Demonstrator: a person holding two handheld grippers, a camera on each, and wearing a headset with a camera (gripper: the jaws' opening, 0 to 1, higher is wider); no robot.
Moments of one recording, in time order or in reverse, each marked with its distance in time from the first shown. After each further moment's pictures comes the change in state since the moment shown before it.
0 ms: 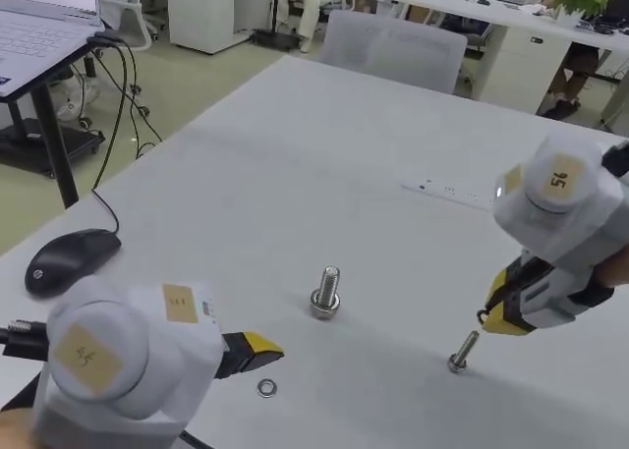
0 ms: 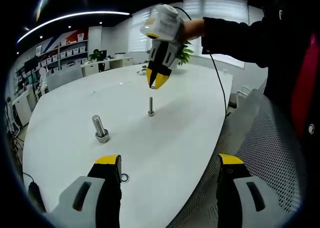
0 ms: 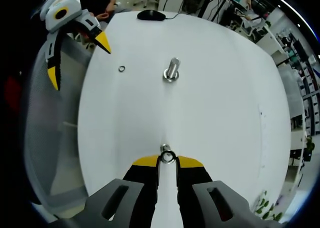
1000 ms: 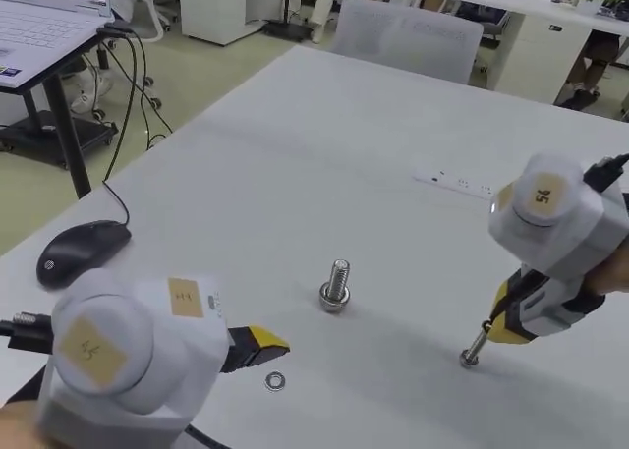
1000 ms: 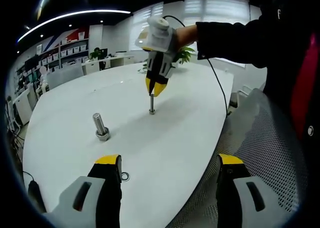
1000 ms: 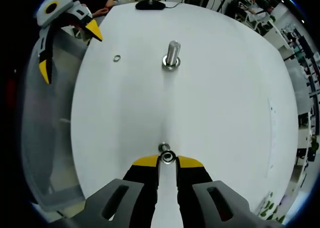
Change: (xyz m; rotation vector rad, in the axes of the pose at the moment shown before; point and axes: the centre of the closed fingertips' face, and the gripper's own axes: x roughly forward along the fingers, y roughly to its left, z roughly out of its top) left arm -0.001 -0.002 -0.004 -0.006 0.011 0.007; right arm 0.031 0.000 -0.010 0.004 0.042 0.053
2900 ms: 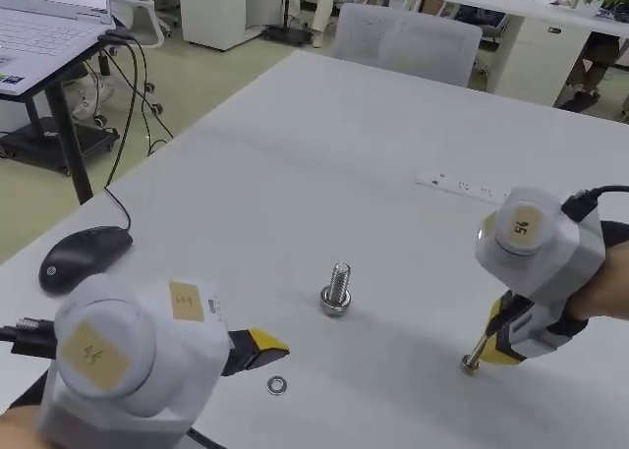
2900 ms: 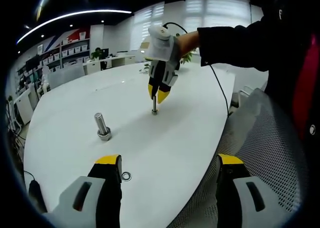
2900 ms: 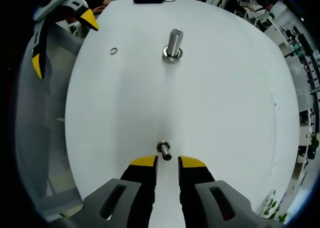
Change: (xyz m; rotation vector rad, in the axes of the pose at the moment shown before) left arm 0.000 0.004 0.000 -0.001 -0.001 0.013; right arm 0.019 0.001 -0.008 0.012 0.022 -0.007
